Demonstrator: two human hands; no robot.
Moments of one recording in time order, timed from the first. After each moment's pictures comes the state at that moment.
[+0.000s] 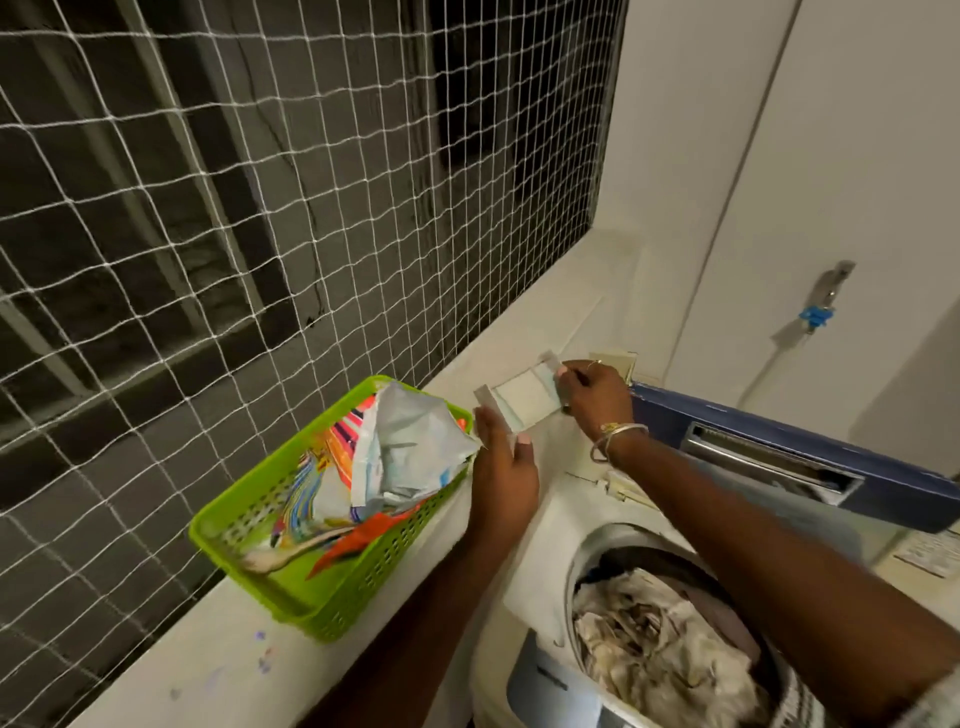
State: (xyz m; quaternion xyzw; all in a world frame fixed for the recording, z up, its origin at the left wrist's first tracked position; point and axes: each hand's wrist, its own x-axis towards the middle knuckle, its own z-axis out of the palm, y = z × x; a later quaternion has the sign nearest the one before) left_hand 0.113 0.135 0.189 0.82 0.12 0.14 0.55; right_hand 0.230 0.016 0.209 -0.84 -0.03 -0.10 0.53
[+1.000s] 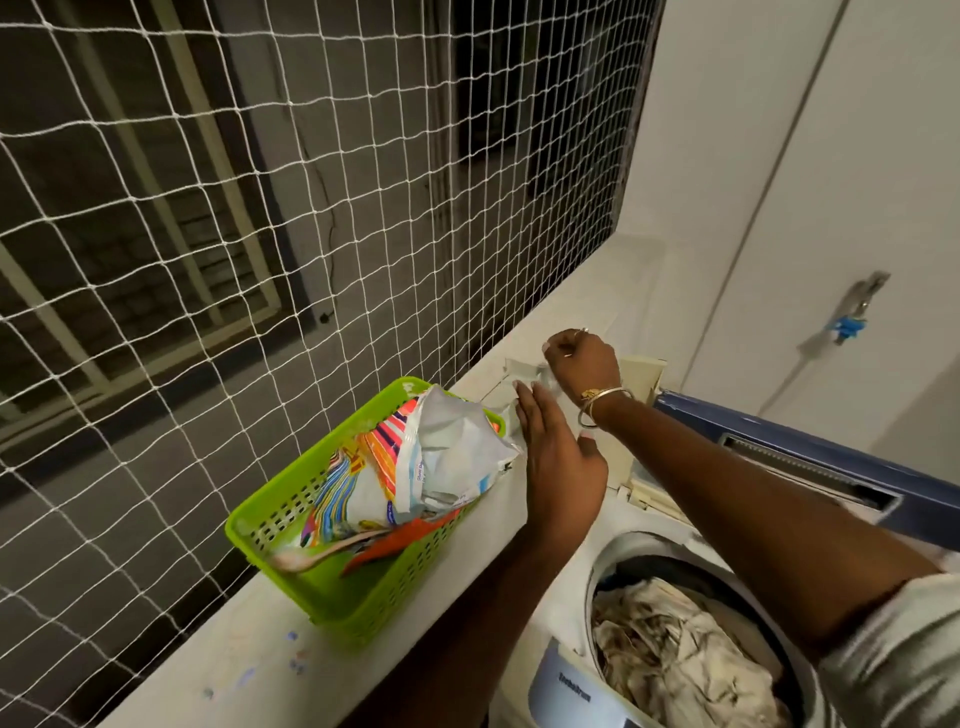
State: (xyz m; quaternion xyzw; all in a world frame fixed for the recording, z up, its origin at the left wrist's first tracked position) left_hand 0.114 0.116 0.223 0.85 0.07 0.16 0.50; right_hand 0.268 0.072 0.240 -0.90 -0.07 -0.12 0.40
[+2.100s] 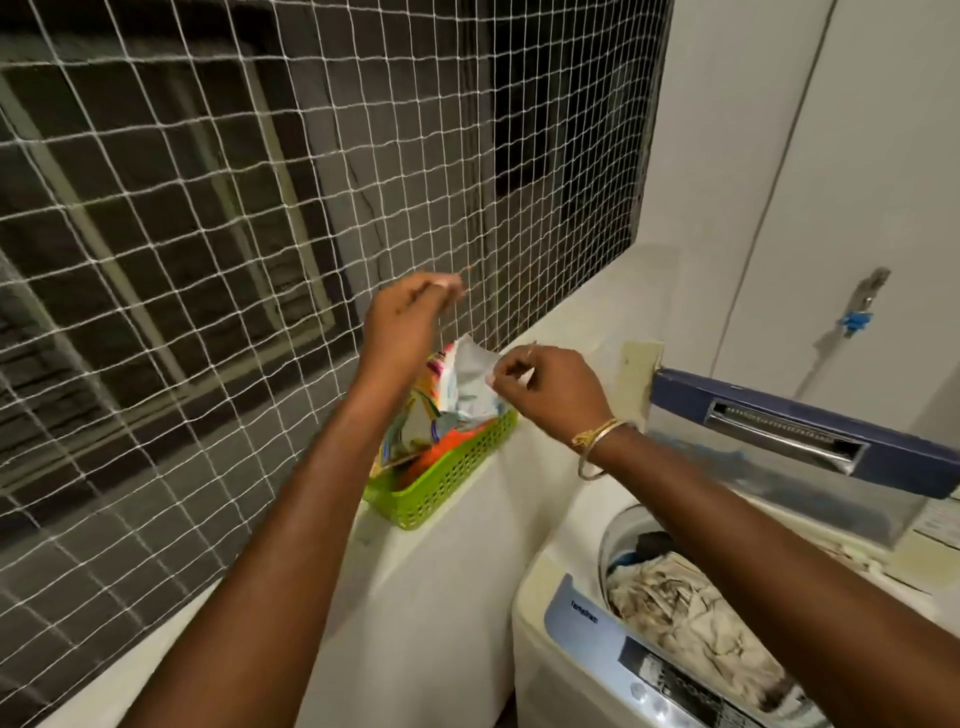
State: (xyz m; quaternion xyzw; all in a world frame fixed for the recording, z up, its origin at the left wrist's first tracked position) left_hand -0.001 0.255 0.376 0.75 0.02 0.28 0.60; right_hand 0.054 0.085 0.305 -0.86 -0.30 -0.18 0.38
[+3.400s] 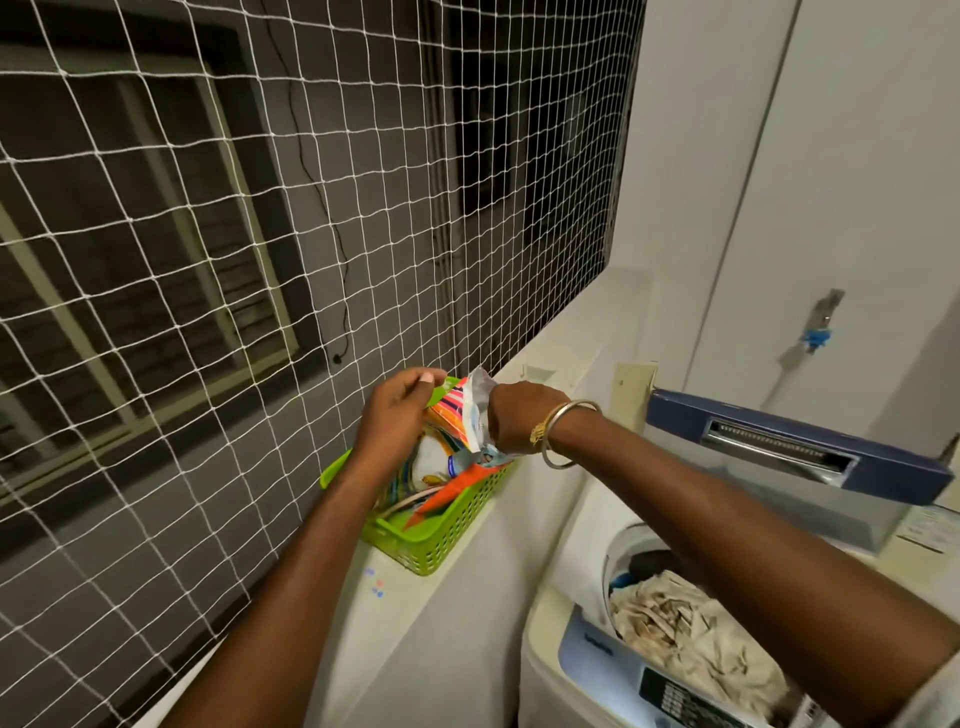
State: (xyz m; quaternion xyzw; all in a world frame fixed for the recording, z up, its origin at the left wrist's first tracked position) left_hand 0.029 0.323 0.290 0.77 0.03 0.19 0.61; right_hand 0.062 0.150 0.332 -0.96 -0.29 0.03 0.00
